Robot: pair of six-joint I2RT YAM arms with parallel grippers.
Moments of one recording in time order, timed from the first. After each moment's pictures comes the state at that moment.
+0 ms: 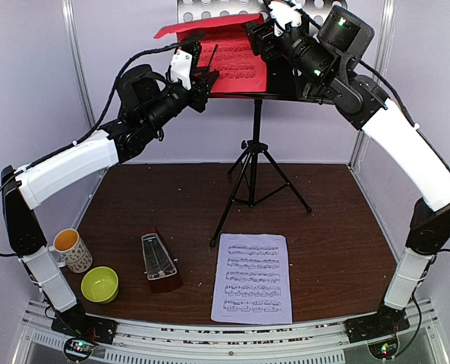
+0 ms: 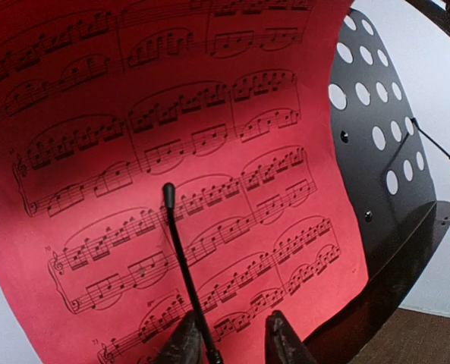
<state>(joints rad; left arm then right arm) -0.75 1.71 1.70 0.32 -0.02 0.27 0.87 1.78 2.27 -0.04 0.25 -0.59</state>
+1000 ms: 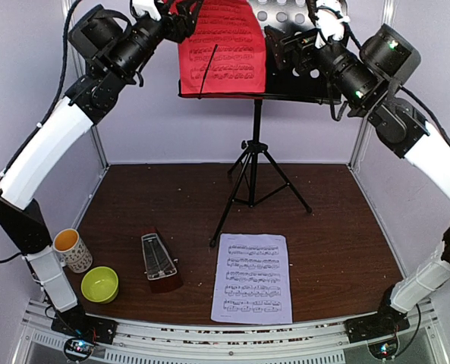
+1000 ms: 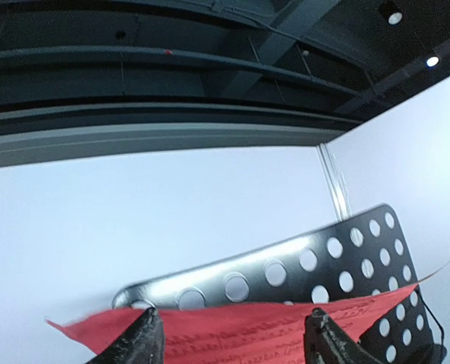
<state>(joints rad) -0.79 1.74 2.17 0.16 -0.06 0.32 0.90 1.49 1.88 0.09 0.32 -0.55</state>
